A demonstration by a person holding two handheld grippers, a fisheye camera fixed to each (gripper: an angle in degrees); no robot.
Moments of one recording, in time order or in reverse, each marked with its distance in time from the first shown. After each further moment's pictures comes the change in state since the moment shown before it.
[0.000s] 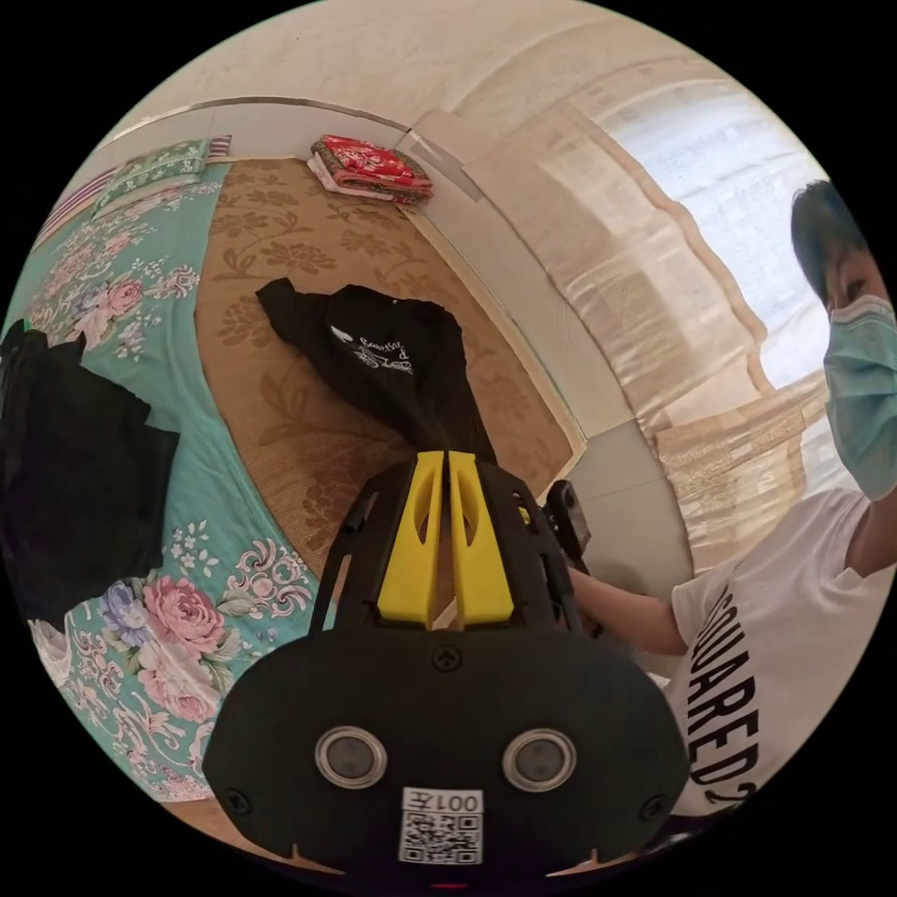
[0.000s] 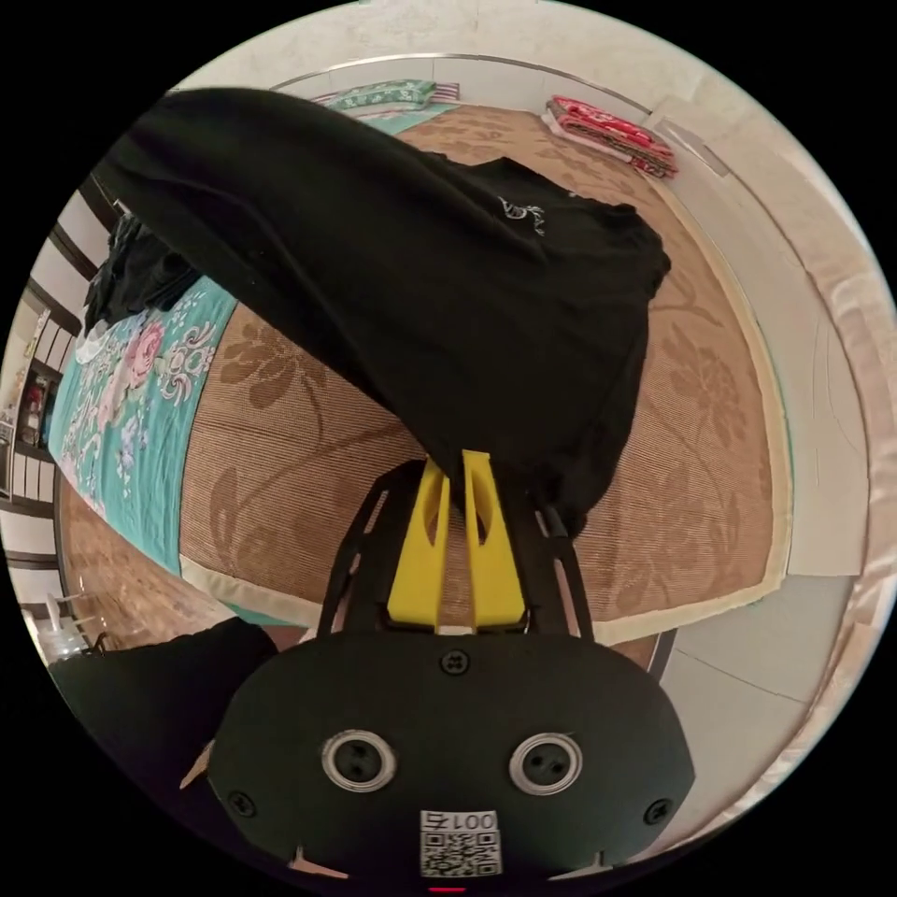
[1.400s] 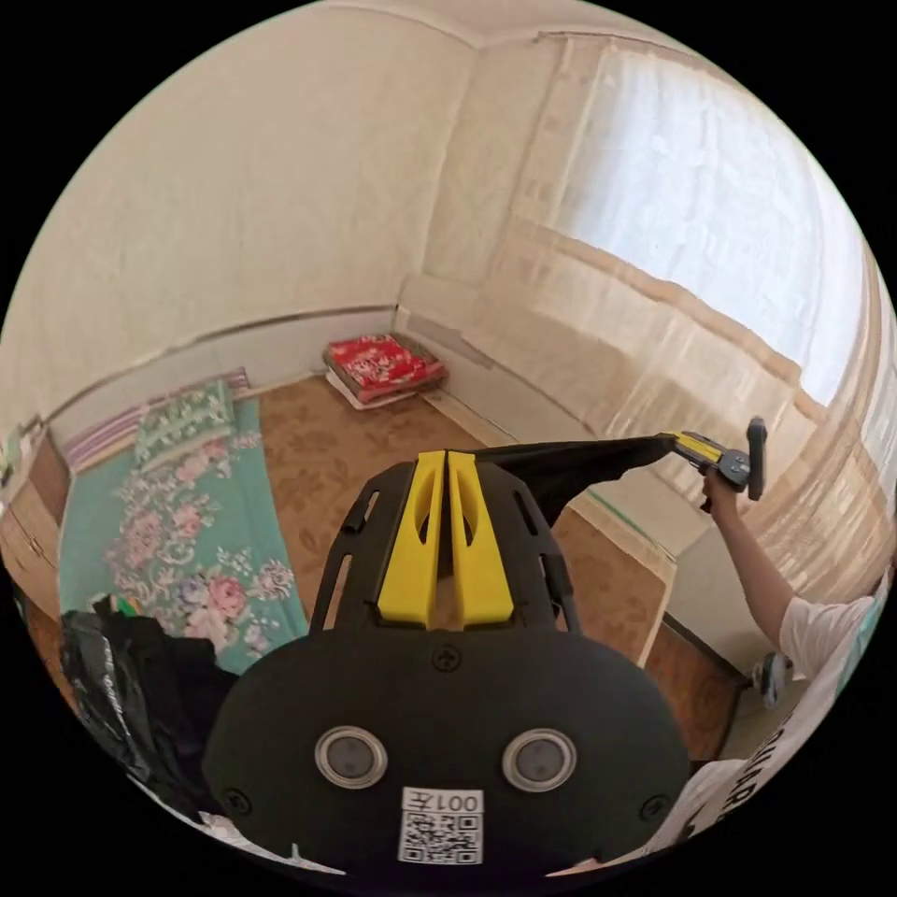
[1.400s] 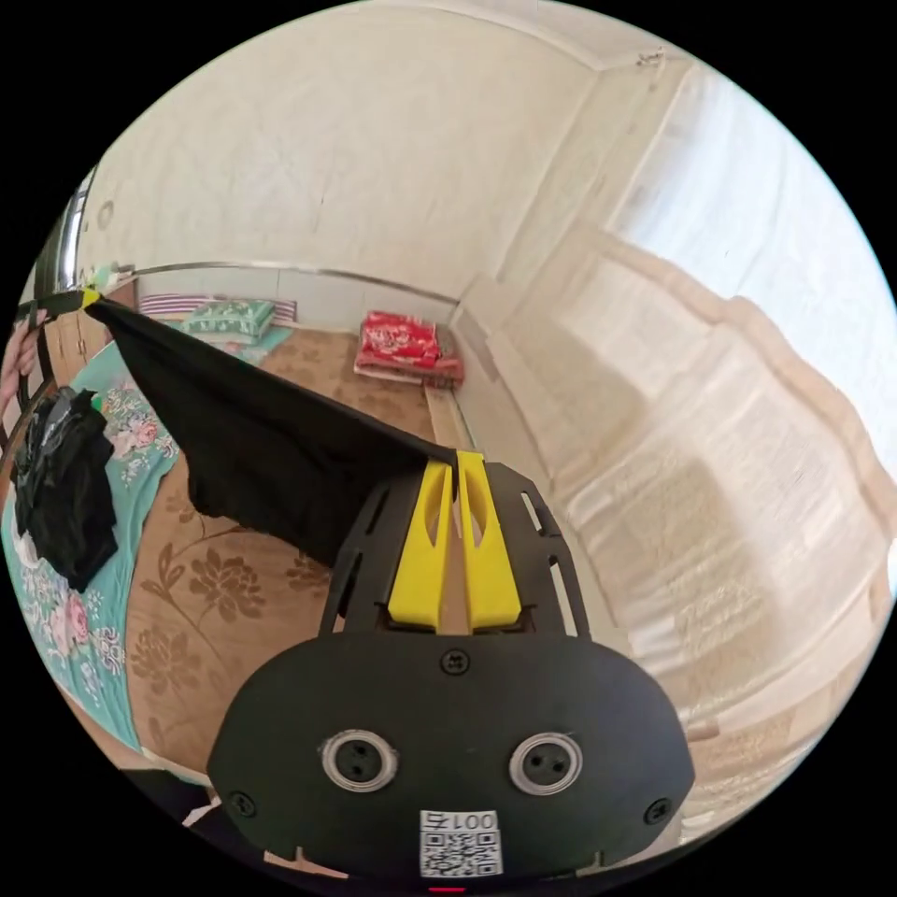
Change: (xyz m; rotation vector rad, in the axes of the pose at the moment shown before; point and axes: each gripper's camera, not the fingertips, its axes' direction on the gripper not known) left arm 0.113 -0.237 -0.128 0.403 -0.316 0.318; right arm 0.202 -0.174 -0.343 0.568 0.416 0.120
